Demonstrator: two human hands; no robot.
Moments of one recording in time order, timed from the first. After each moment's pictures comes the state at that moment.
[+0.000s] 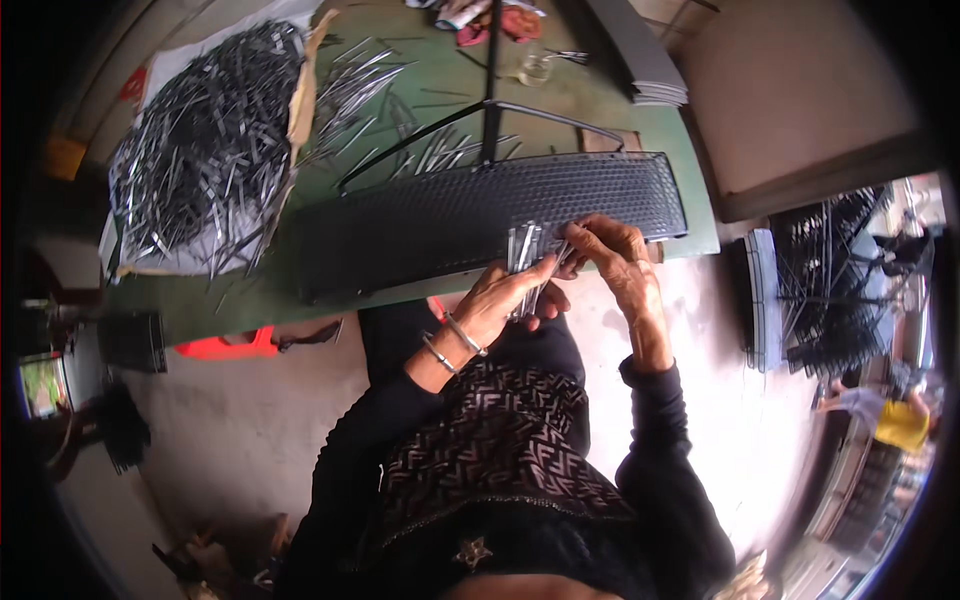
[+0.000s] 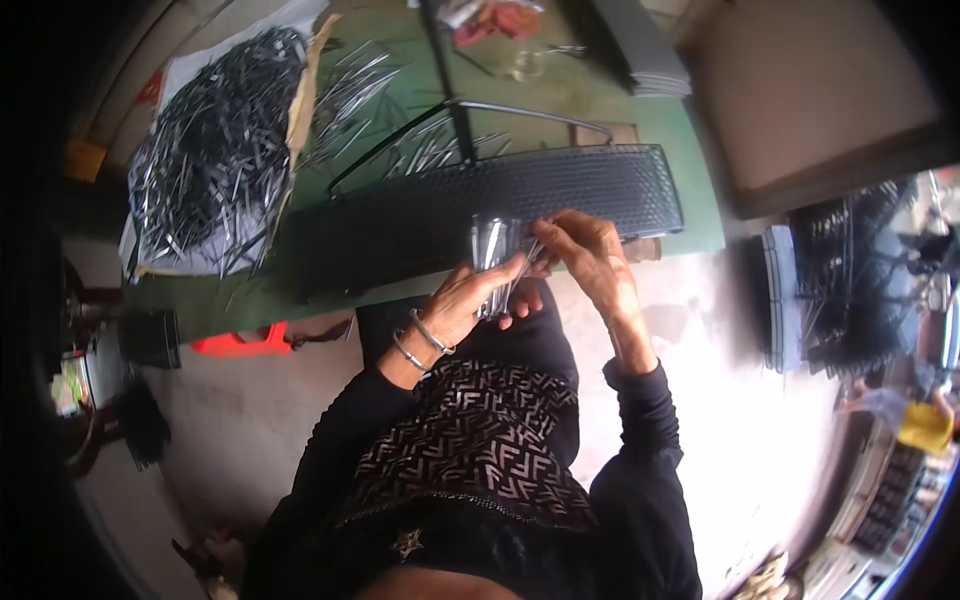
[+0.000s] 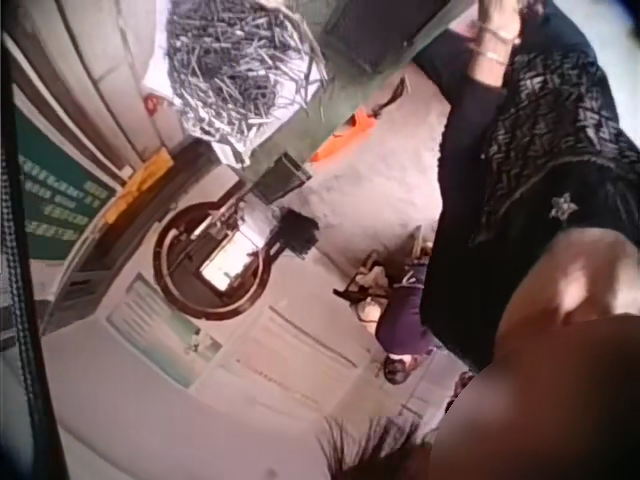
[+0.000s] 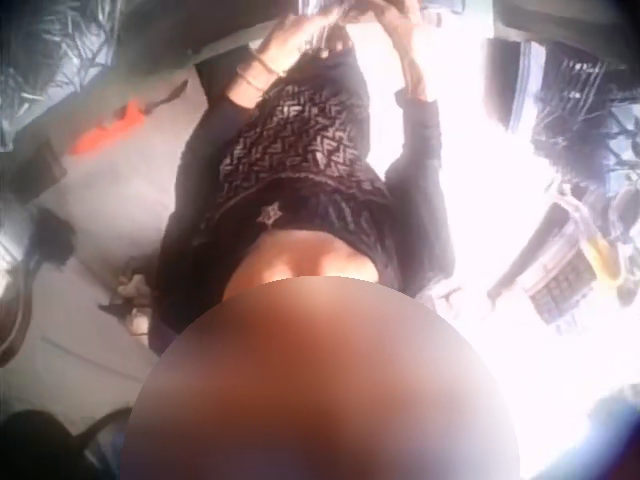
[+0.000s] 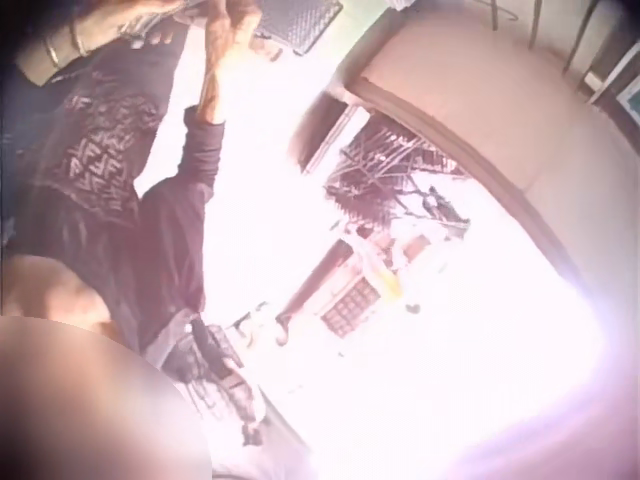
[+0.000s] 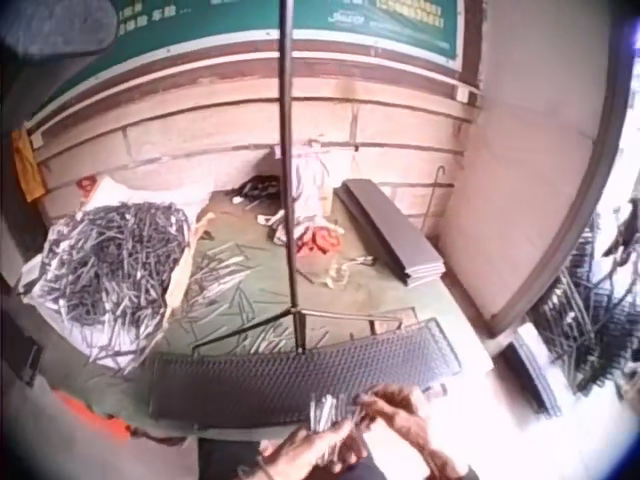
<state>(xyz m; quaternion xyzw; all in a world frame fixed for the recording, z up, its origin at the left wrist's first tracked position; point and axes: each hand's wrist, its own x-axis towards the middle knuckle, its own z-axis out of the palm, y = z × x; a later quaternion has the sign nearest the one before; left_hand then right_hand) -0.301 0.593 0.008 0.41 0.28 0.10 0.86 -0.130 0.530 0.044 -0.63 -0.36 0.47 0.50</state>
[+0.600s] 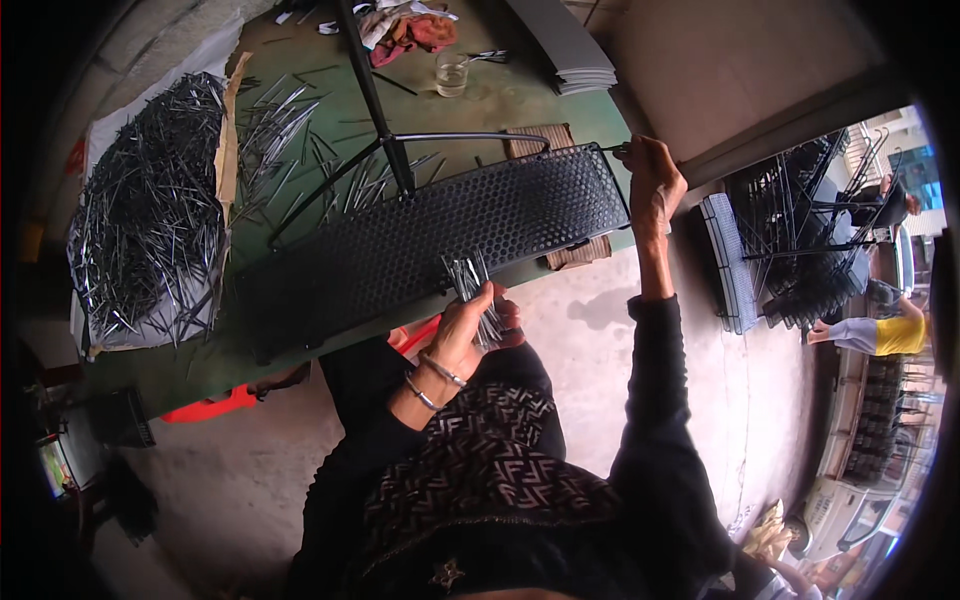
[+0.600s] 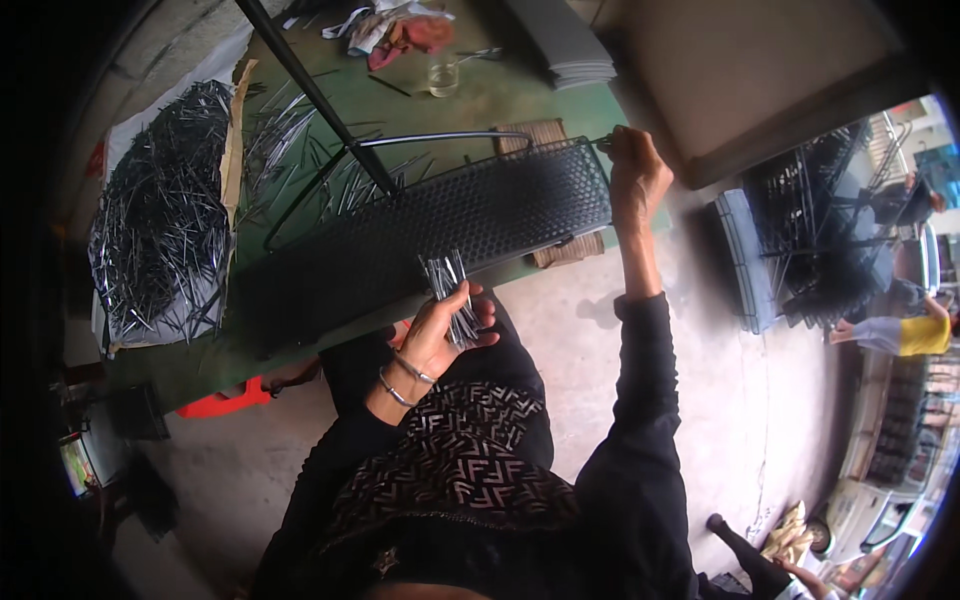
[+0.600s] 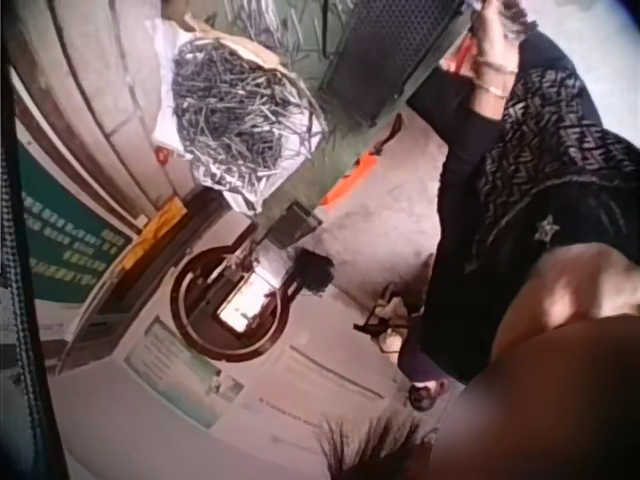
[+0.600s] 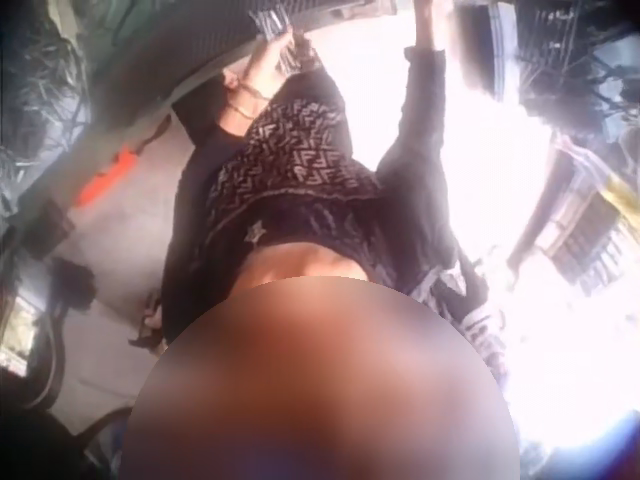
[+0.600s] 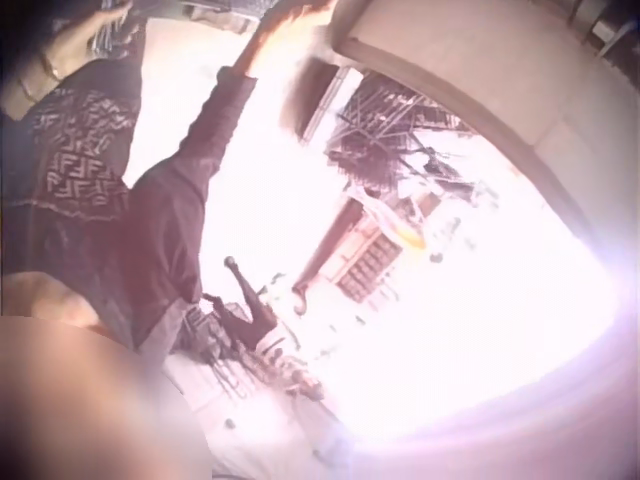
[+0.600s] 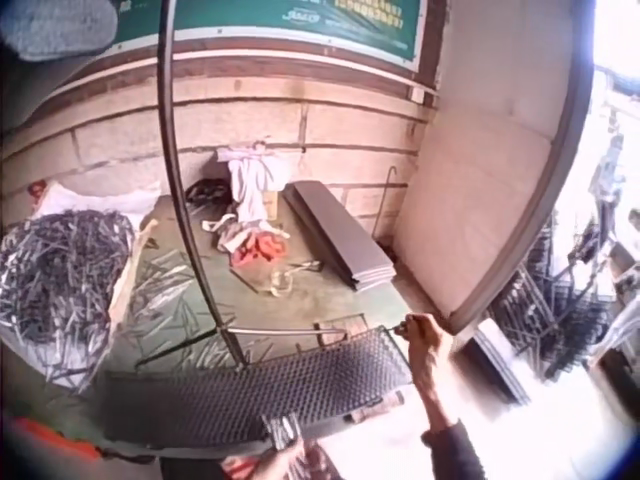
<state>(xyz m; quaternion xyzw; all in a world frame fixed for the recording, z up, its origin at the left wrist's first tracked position) -0.277 0.571 -0.034 0.18 0.36 0.11 0.91 0.024 0.555 0.005 -0.75 -0.34 -0.04 0.57</state>
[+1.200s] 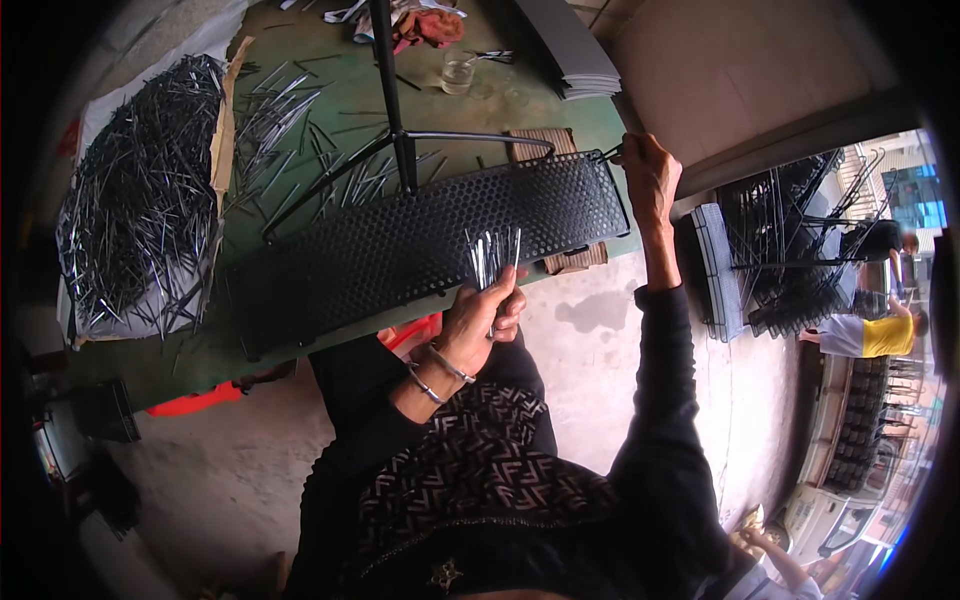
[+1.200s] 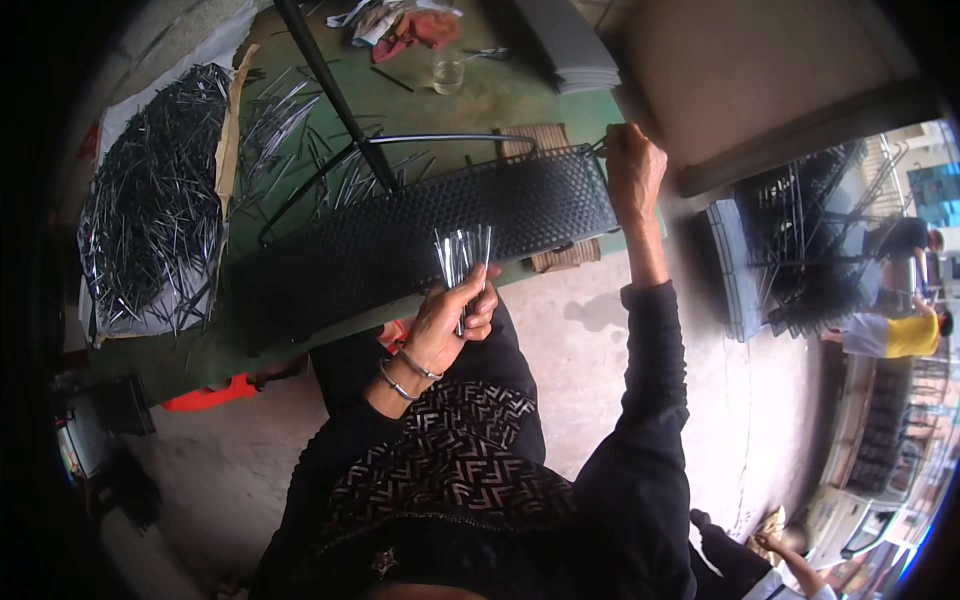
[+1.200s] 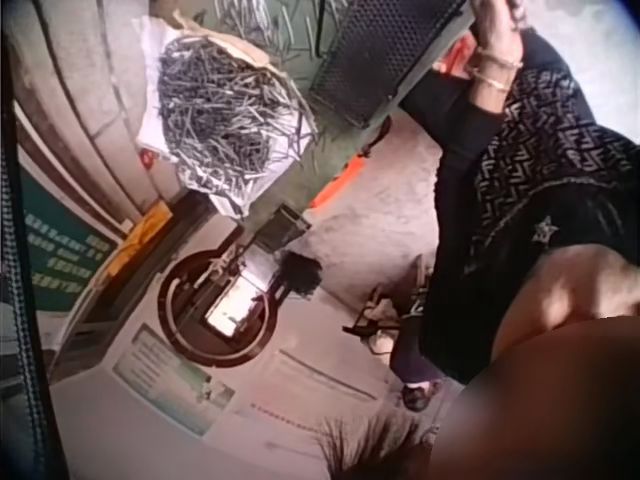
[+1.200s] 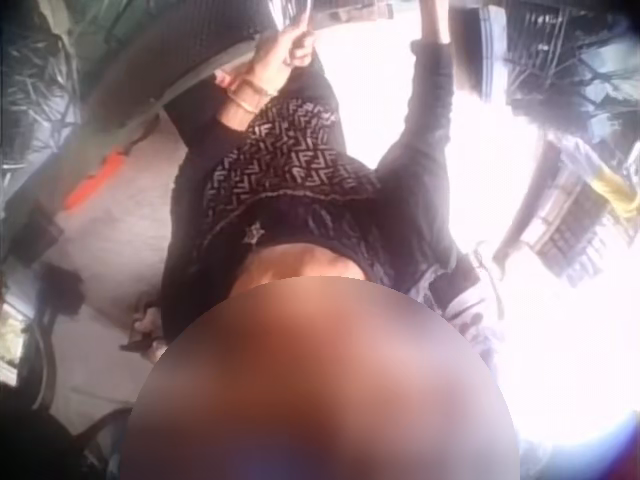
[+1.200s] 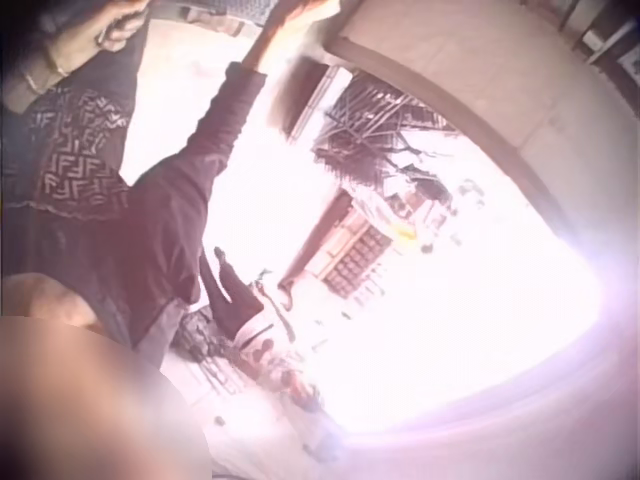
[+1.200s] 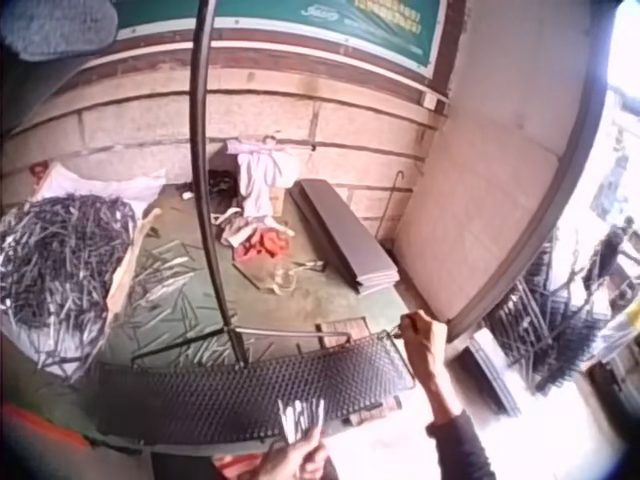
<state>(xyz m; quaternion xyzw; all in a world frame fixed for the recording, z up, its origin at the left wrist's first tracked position) -0.258 0.581 -0.004 0.21 0.30 0.11 0.92 0.047 0.574 0.013 -0.82 -0.43 -0.09 0.37</state>
